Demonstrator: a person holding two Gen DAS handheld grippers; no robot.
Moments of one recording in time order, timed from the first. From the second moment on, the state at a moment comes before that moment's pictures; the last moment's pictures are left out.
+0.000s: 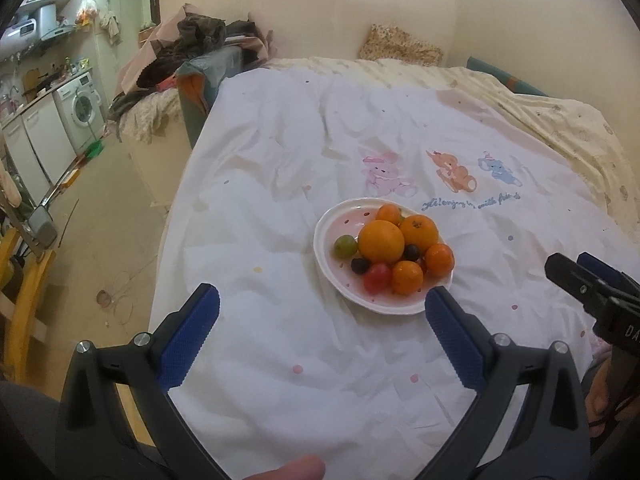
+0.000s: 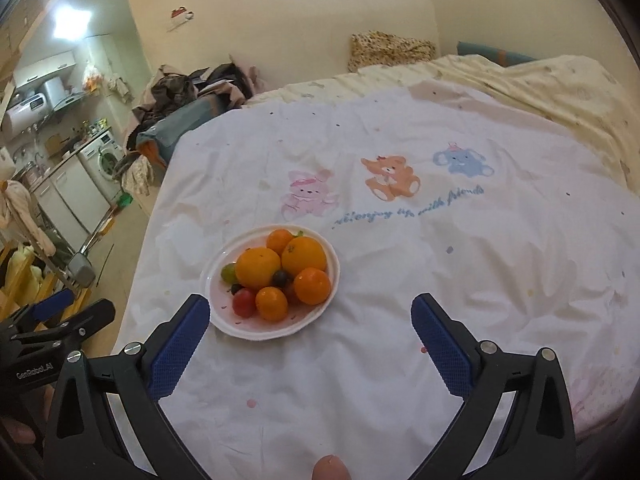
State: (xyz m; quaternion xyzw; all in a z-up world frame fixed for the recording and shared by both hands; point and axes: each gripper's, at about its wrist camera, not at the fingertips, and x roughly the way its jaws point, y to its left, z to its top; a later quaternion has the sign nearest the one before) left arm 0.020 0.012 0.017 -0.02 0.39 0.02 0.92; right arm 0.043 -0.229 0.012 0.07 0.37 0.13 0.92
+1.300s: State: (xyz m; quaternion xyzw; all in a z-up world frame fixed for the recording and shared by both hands) left arm 0.018 0.006 0.017 -0.02 0.38 0.03 0.92; right arm 0.040 -0.213 0.009 0.05 0.37 0.15 0.92
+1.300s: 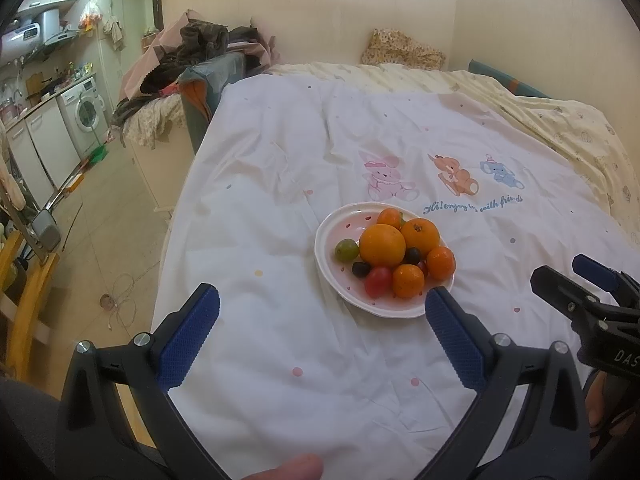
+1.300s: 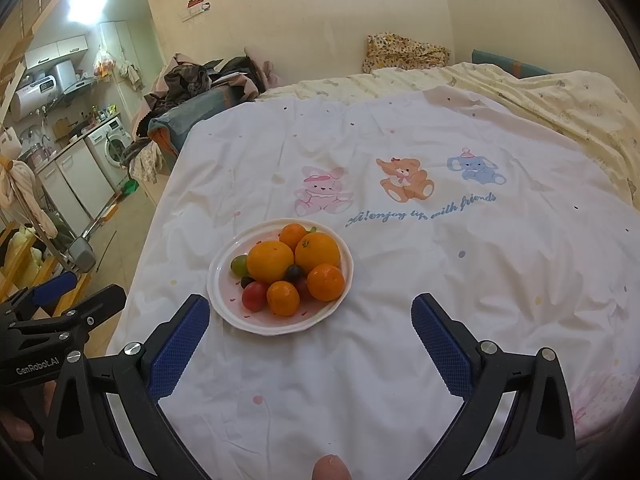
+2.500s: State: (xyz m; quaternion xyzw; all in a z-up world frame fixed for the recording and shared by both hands) left arm 0.019 0.010 0.016 -0.02 0.38 0.03 0.93; right arm 0.041 -0.212 0.007 0.05 0.37 0.15 0.92
